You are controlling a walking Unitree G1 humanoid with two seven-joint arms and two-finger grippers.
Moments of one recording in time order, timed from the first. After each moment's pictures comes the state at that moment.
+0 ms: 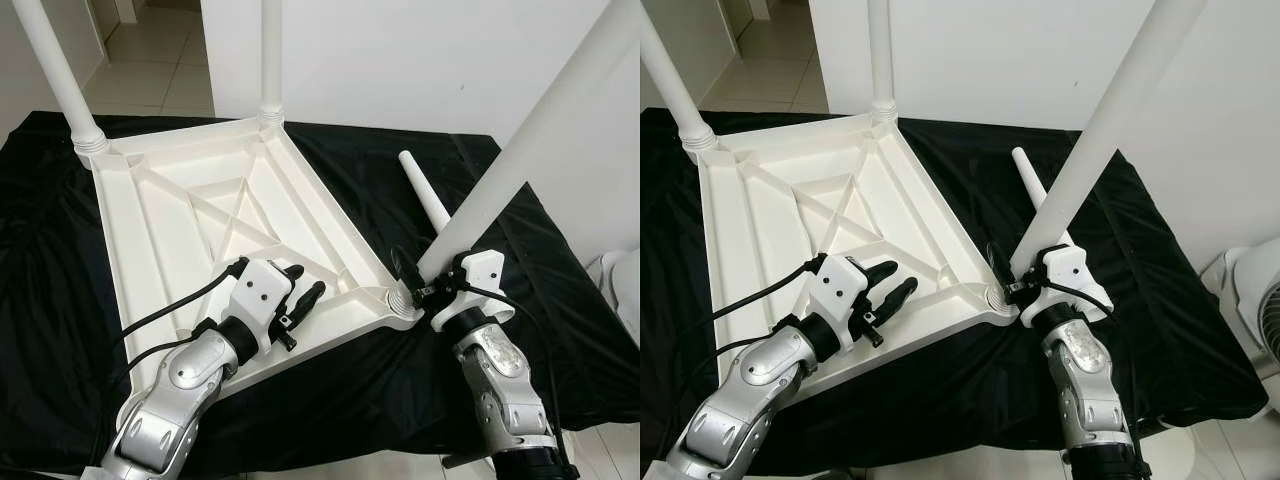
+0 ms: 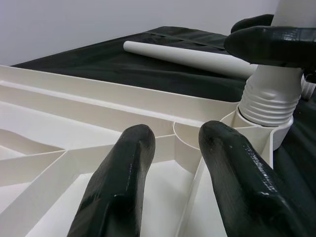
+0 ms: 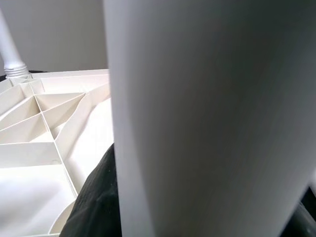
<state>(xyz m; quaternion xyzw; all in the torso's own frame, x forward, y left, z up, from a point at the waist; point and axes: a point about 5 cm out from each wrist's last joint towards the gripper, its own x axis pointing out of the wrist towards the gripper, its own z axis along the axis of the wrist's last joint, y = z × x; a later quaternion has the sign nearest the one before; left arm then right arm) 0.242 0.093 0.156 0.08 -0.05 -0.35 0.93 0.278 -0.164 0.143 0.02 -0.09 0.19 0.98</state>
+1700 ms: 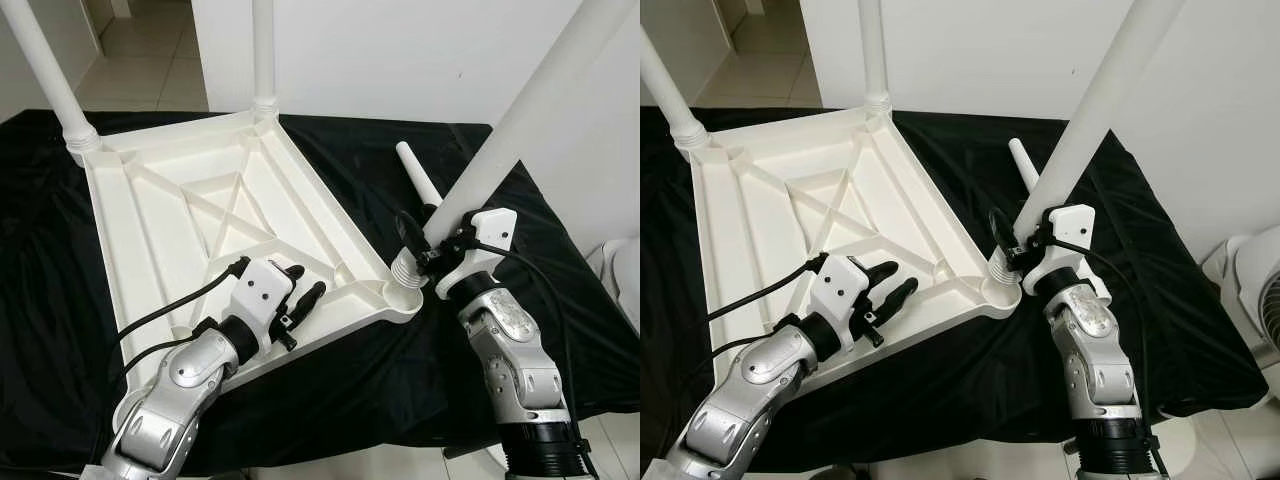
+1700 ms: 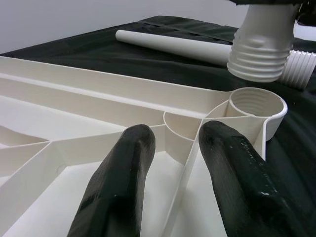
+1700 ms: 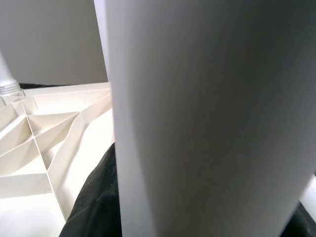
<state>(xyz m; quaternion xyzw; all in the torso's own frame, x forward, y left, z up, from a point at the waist) 0.244 0.092 0.156 0.08 -0.04 -0.35 0.93 0.289 -0.160 0.186 0.03 -0.12 0.19 0.97</state>
